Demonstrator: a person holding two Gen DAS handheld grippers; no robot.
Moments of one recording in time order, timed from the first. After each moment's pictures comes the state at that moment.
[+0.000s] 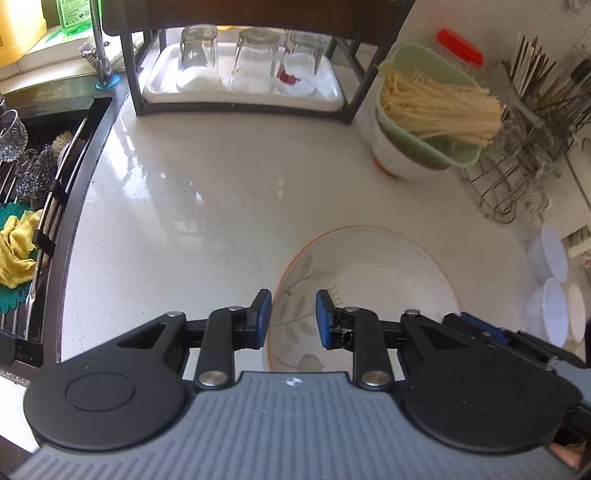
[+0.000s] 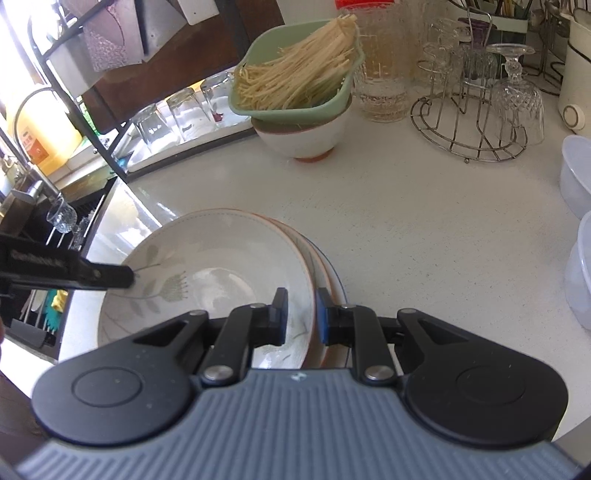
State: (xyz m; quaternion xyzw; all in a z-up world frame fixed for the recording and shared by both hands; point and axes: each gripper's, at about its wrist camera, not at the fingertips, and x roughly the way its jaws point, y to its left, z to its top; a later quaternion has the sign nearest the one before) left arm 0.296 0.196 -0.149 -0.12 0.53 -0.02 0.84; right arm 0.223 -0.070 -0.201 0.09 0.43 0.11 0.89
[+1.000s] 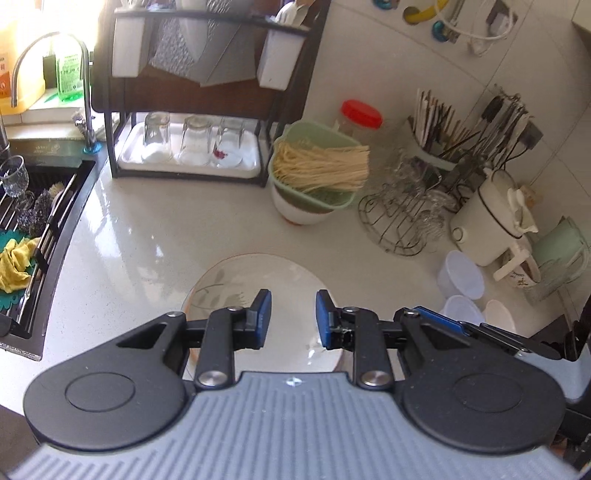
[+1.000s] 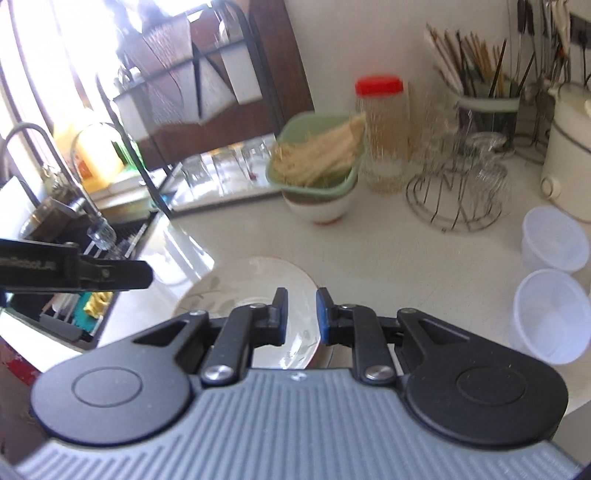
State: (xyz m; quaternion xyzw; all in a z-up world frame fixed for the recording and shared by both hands) left arm 0.192 0.124 -0.045 -0.14 0.41 -0.06 0.90; right arm 0.157 -0.100 -0.119 0.06 0.34 0.15 0.93
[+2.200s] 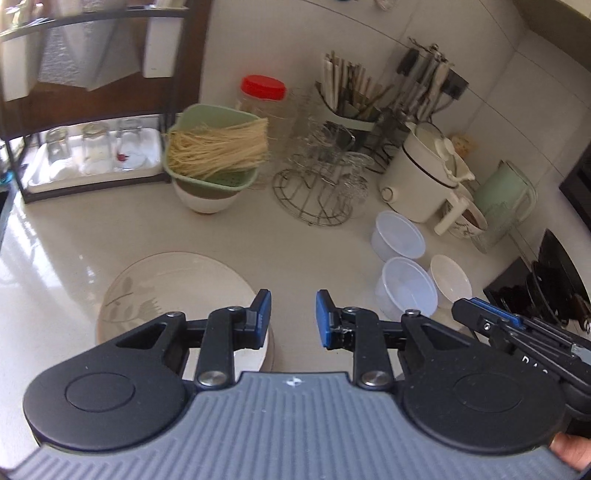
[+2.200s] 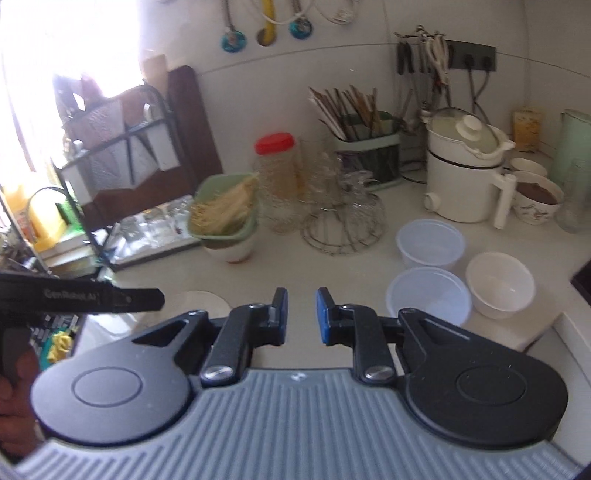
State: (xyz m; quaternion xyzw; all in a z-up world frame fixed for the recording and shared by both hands) left arm 0.215 0.068 -0.064 -0.09 0.42 -0.20 0.88; right arm 0.080 -0.160 -0.088 0.08 0.29 0.00 0.95
